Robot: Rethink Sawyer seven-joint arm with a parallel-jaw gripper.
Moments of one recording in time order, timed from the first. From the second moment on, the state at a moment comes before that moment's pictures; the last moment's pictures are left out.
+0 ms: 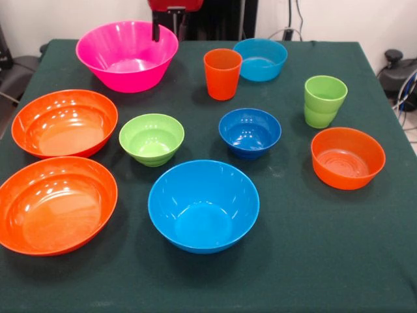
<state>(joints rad) -0.50 -0.70 0.06 2.06 -0.72 0.22 1.74</state>
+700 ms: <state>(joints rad) -0.56 -0.63 0.08 2.06 -0.72 0.20 1.74</state>
